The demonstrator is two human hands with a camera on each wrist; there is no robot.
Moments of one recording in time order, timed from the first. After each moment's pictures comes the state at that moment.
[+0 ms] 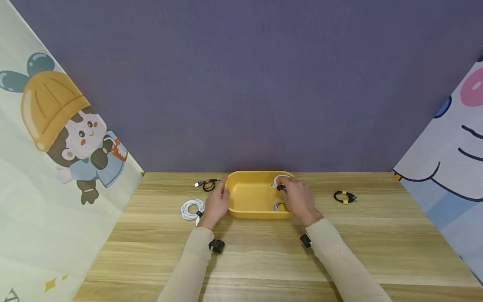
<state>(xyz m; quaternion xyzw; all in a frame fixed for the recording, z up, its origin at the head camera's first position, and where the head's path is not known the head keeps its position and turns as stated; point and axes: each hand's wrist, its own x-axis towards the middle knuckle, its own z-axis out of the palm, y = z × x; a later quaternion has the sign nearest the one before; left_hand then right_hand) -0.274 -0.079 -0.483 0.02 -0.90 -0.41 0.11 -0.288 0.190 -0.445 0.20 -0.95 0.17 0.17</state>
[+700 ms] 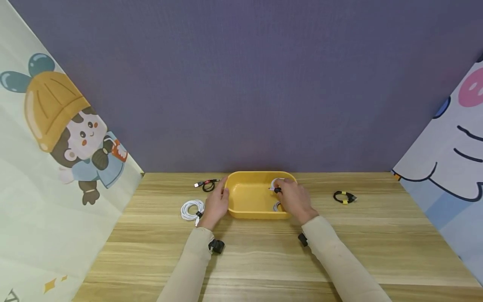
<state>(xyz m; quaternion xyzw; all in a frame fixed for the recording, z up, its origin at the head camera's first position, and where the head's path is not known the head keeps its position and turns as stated) -0.262 -0.089 -0.487 0.00 -0.91 -0.40 0.11 -0.270 0.174 -0.453 0.18 -0.96 0.14 0.13</state>
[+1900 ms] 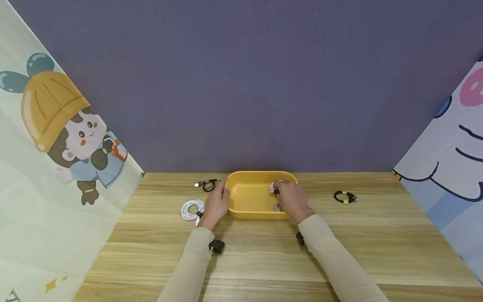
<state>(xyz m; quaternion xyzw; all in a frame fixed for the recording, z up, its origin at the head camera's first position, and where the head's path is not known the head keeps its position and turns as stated) -0.263 -0.087 -0.488 0.01 -0.91 -0.40 0.11 -0.278 0.169 -0.463 0.19 -0.97 0.10 0.14</state>
